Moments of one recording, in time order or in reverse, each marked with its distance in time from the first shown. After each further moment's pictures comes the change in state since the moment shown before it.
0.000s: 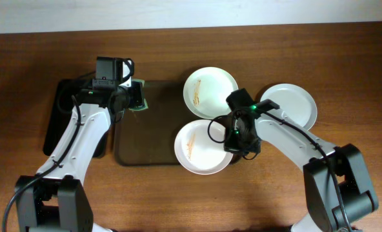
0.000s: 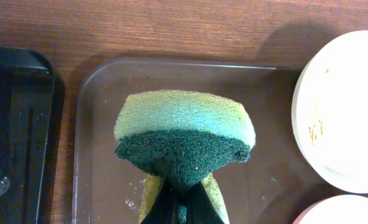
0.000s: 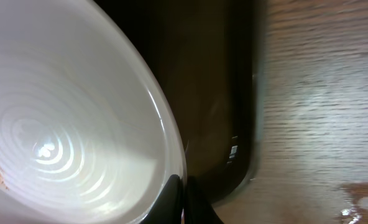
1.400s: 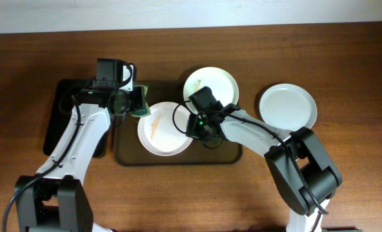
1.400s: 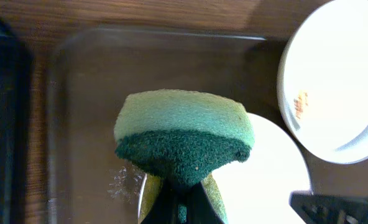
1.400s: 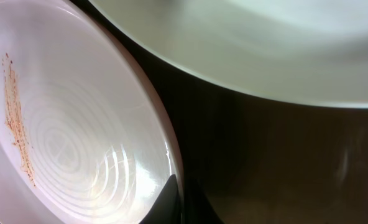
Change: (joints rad) left arm 0.000 0.000 0.000 -0.076 0.073 0.002; right arm 0.180 0.204 0.112 0.452 -0.007 0.267
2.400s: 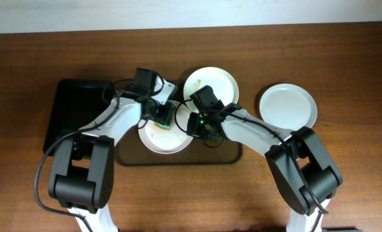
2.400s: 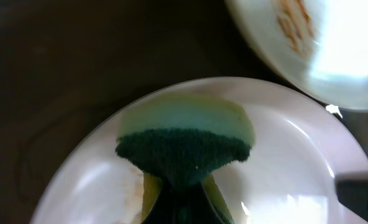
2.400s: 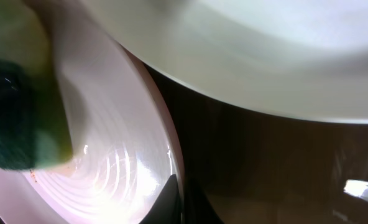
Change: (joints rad) left arm -0.127 0.278 -0.001 0.149 0.085 0.333; right arm -0.005 0.000 0.000 0.012 -0.004 -0.005
